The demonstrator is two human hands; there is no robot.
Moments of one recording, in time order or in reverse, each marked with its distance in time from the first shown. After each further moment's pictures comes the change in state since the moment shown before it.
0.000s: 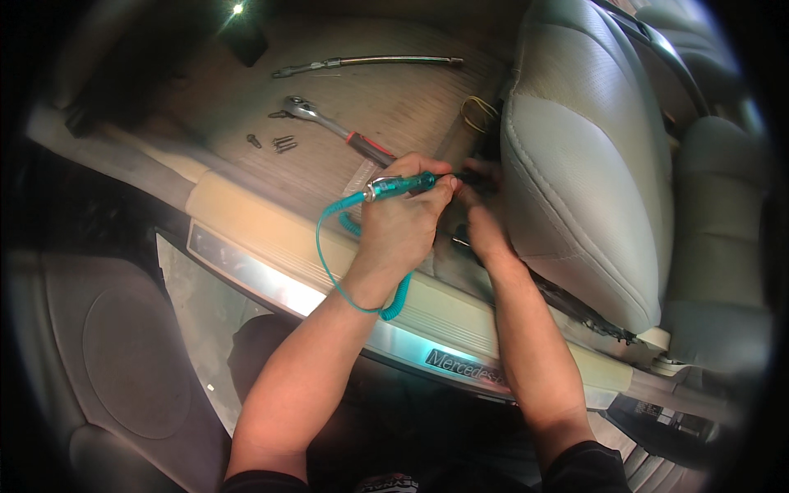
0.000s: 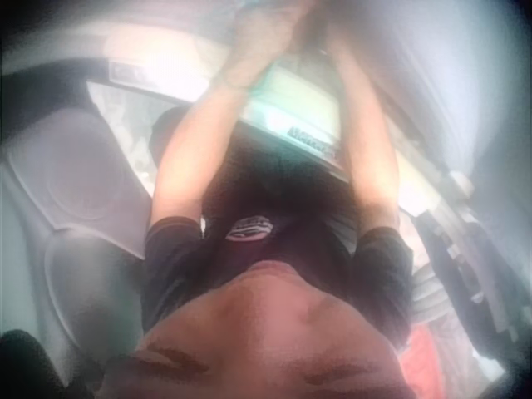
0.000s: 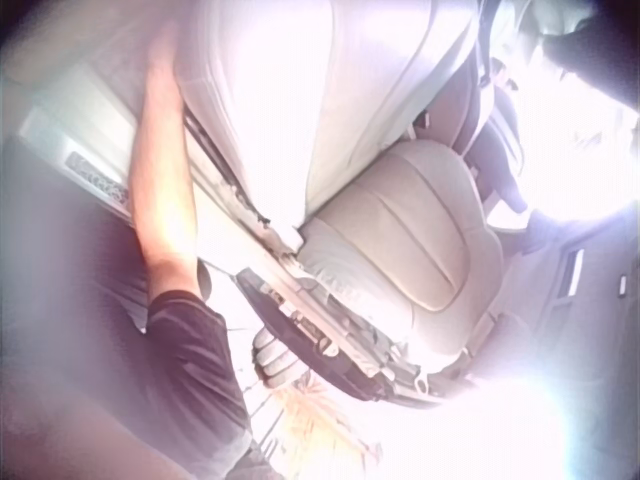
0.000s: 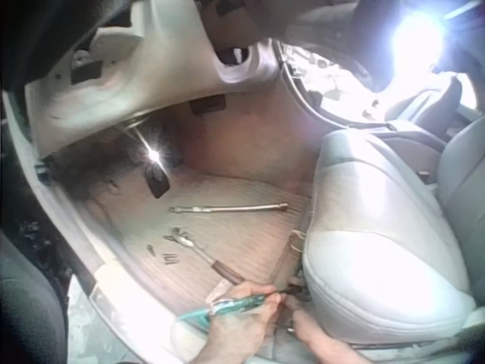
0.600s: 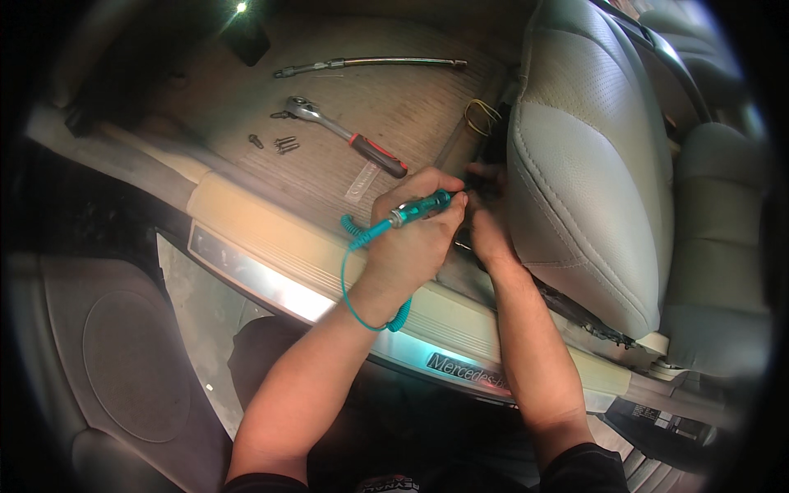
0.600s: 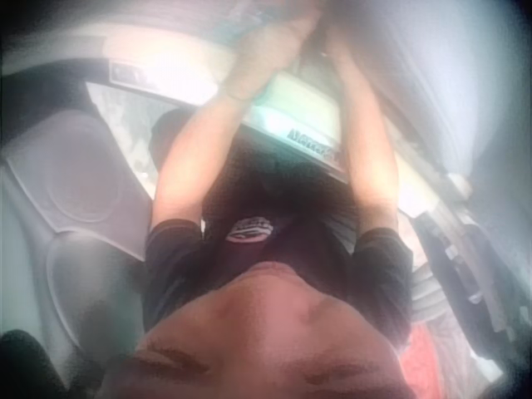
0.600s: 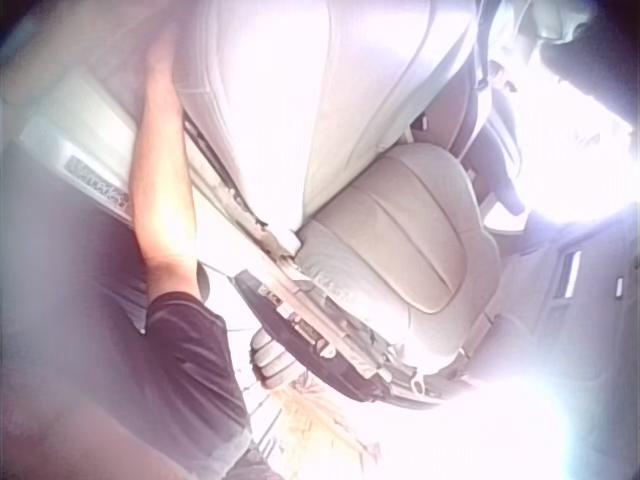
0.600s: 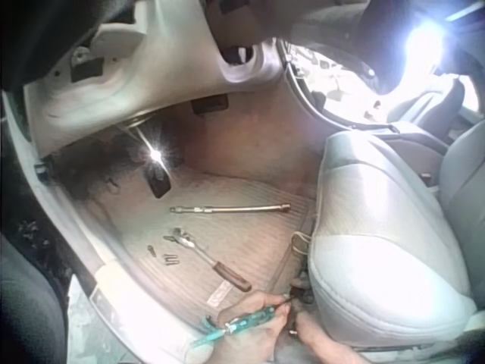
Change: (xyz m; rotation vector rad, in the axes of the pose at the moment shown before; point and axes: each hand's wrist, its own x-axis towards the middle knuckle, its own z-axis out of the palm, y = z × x) left_hand -0.009 0.000 0.001 0.208 -0.030 0.206; right_hand 0.001 -0.003 -0.003 0.018 -0.027 0.044
